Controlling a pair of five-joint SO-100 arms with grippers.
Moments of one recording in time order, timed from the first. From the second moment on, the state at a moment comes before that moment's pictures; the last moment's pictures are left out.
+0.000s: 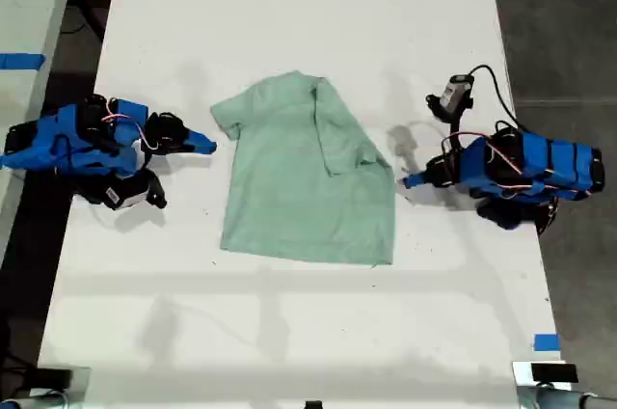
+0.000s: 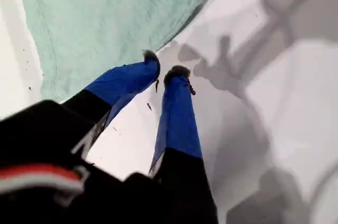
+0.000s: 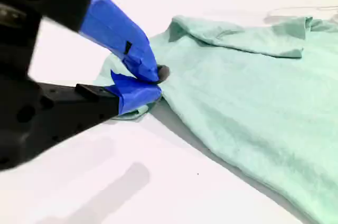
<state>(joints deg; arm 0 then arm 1) -16.7 205.0 186.1 59.1 4.1 10.3 200.3 174.2 79.3 -32.4</state>
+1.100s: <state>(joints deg) -24.2 171.4 159.5 59.9 -4.2 10.5 200.3 174.2 79.3 -31.8</state>
